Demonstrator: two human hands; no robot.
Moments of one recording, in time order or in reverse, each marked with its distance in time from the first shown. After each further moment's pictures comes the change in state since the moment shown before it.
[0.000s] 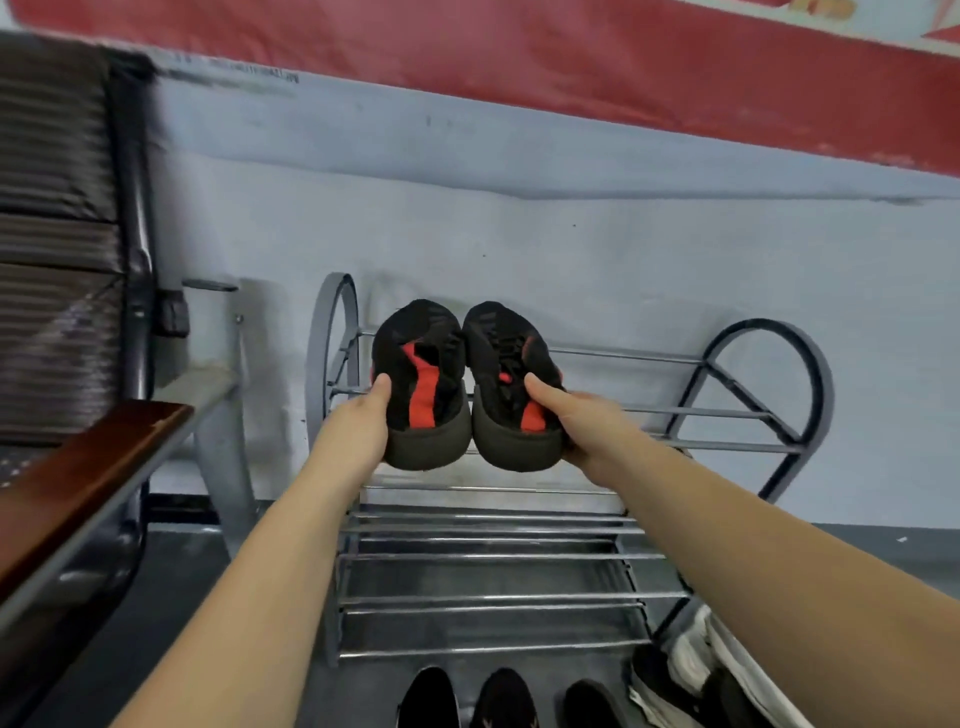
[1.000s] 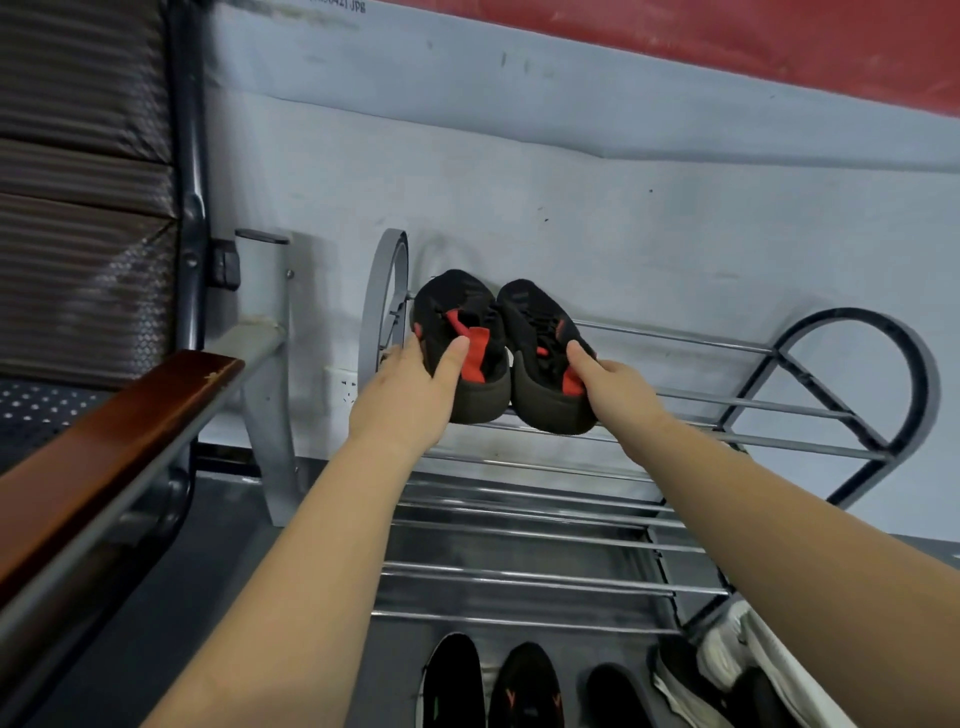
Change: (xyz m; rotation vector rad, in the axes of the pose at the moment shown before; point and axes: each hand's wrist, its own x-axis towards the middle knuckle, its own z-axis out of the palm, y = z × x) left_hand 0.018 -0.014 -0.003 0.469 0.103 0.231; right_hand 0.018 0.002 0.030 -0.444 0.109 -0.129
